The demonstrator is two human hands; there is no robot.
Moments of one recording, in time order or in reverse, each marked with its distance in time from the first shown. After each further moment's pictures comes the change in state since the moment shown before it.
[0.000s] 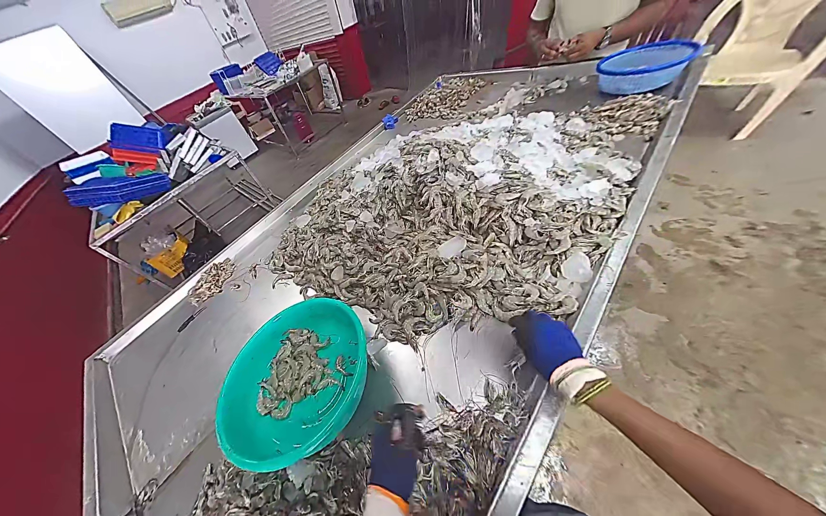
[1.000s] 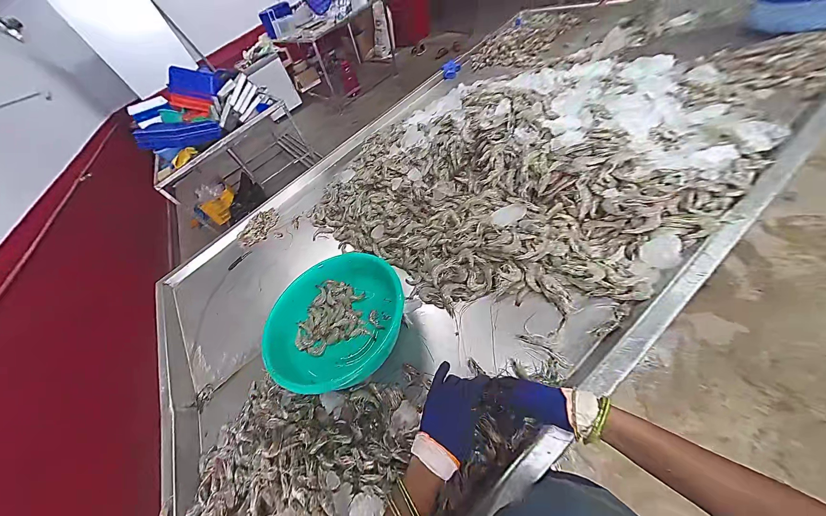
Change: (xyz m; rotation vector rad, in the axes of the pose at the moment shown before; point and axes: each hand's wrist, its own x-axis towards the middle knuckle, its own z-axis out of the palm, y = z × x) left_hand 0.004 -0.025 0.034 0.699 -0.339 0.397; right_hand -0.087 -0.081 0.038 0.490 -0.895 -0.387
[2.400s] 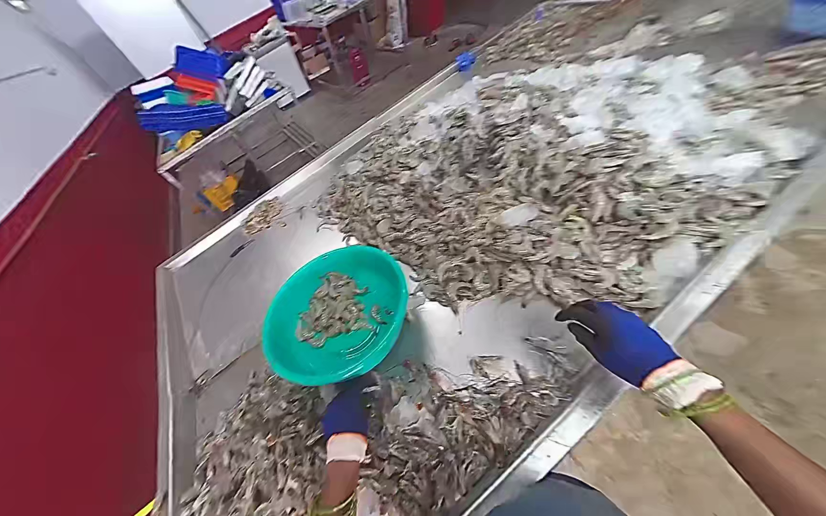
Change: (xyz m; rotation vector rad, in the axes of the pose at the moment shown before) left_hand -0.061 -0.138 -0.013 0.129 0.037 -0.875; right_hand -0.037 0.063 -0.106 -0.655 0.783 -0.094
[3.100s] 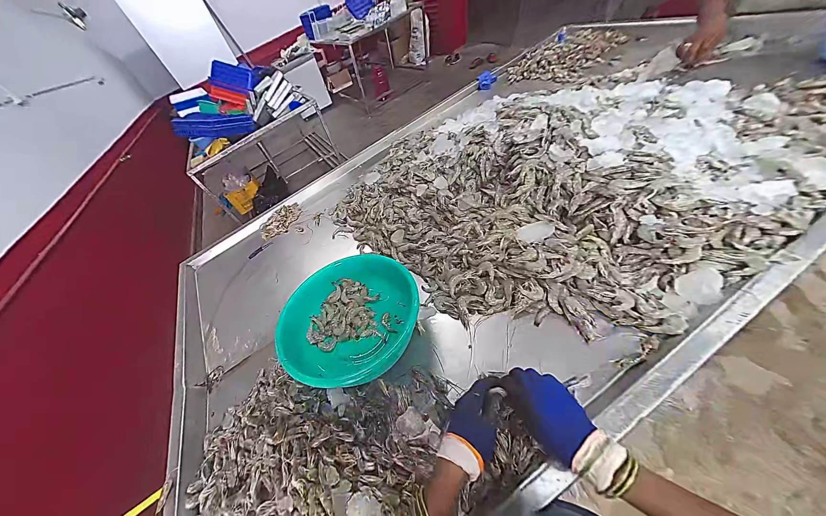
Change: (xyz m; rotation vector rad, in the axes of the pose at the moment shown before) left_hand -0.068 0.161 0.001 -0.842 -0.370 0.479; right_hand -0.016 -0.118 0.063 -0.189 -0.333 -0.008
